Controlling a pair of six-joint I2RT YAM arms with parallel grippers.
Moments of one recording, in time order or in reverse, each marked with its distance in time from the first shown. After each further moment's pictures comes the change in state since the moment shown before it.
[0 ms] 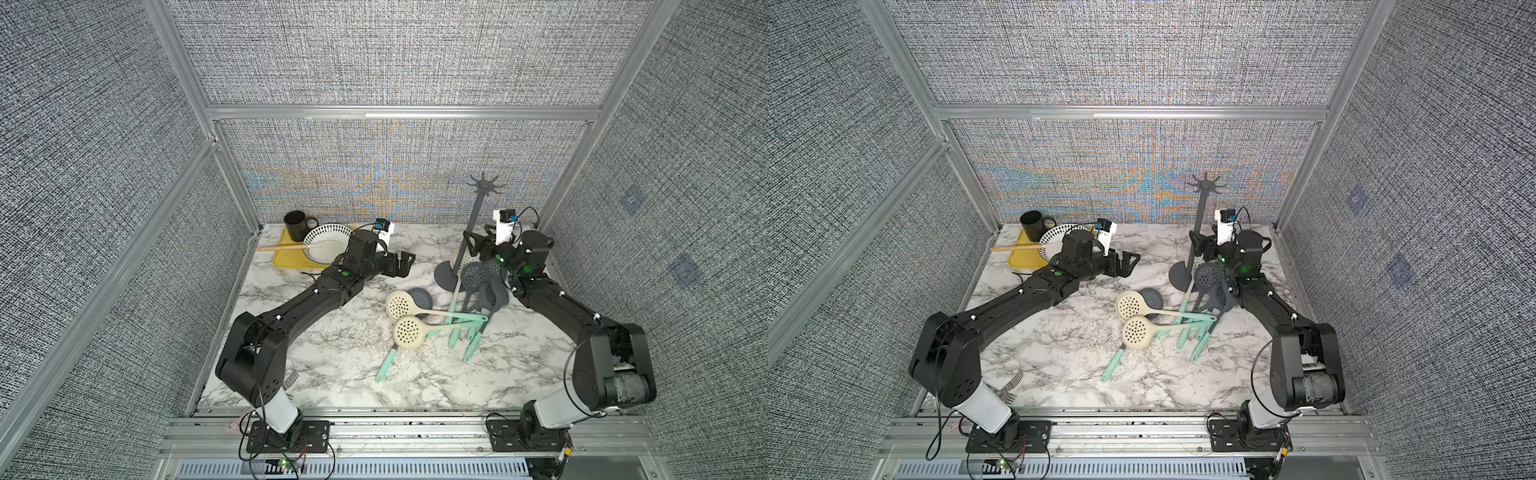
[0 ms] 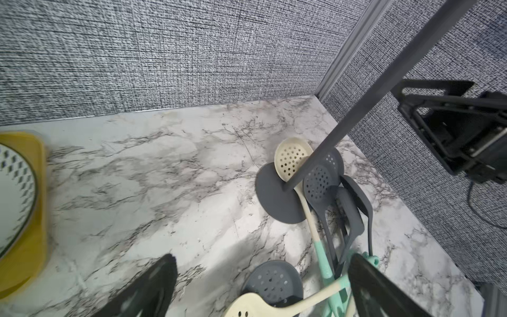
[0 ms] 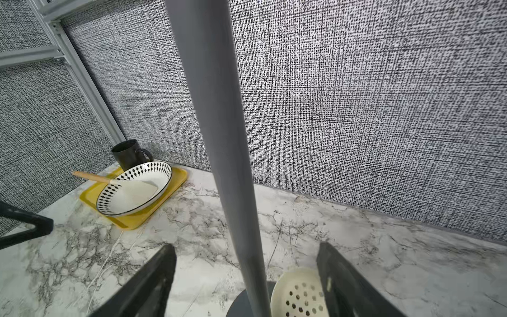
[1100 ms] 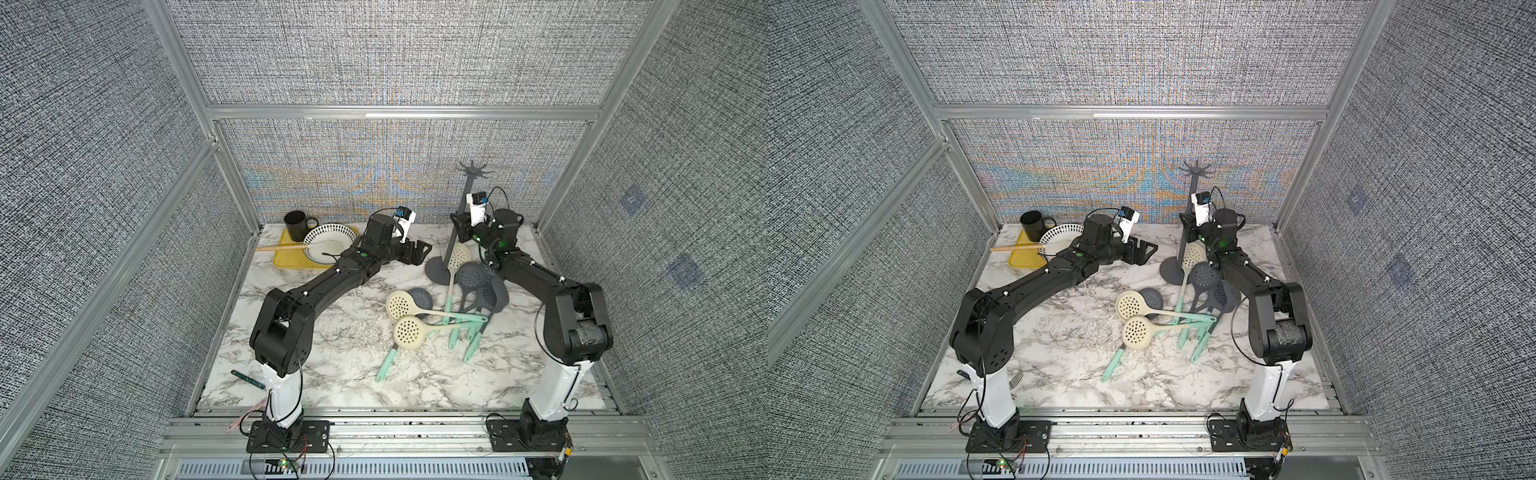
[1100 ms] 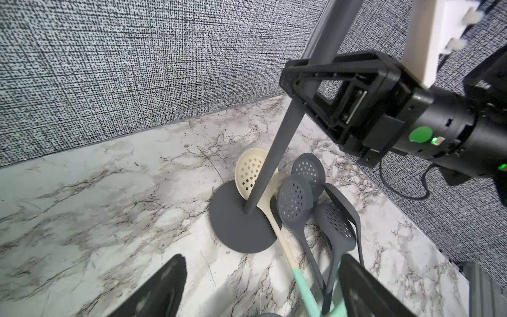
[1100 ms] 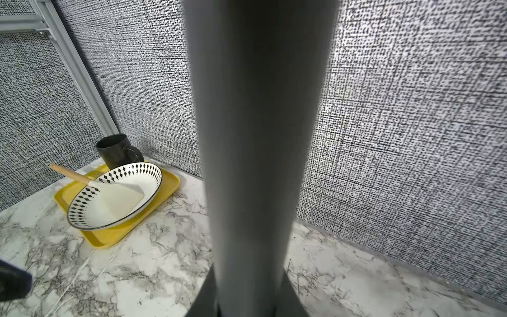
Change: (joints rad) left arm -0.016 0.244 0.295 -0.040 0.085 0.078; right arm 0.099 0.328 0.369 -0.052 0.042 -0.058
